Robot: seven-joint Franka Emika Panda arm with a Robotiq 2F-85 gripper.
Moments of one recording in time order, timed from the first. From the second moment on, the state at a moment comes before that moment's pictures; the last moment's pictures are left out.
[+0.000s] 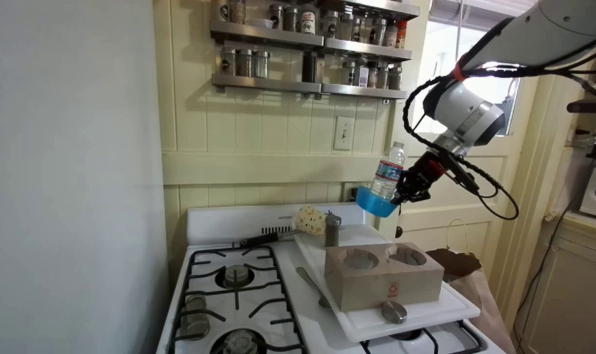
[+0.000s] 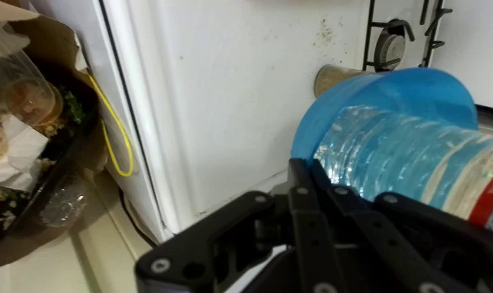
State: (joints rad) arm -0.31 0.21 -0.22 -2.03 0.80 2.03 -0.63
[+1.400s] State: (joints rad) arm -0.27 0.29 -0.18 -2.07 0.60 2.24 -0.34
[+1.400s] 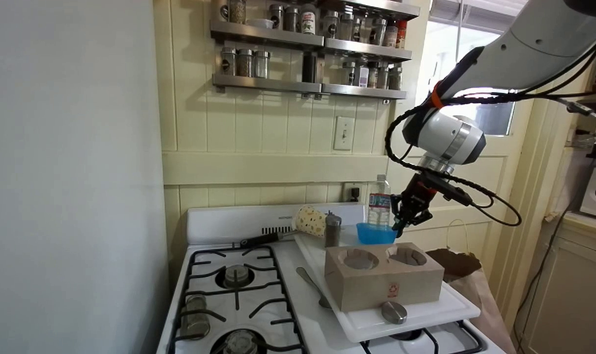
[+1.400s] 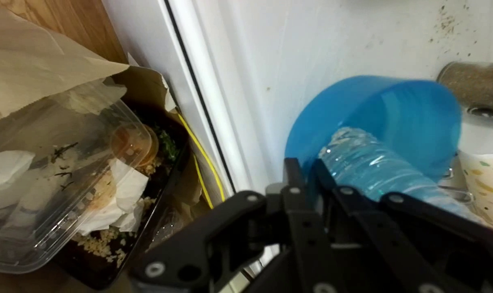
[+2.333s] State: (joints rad) arm -0.27 0.27 -0.17 -2.05 0.60 2.24 -0.32
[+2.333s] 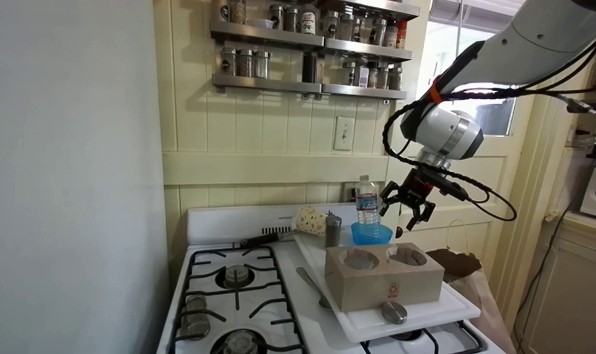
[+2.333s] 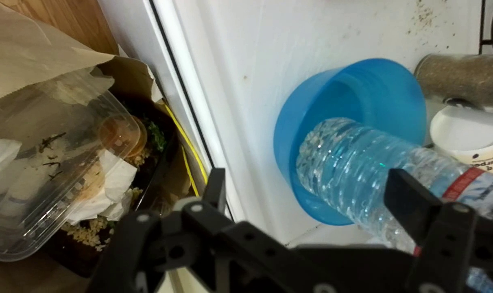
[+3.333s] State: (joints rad) arm -0.30 -0.03 -0.22 -2.05 0.50 1.64 -0.47
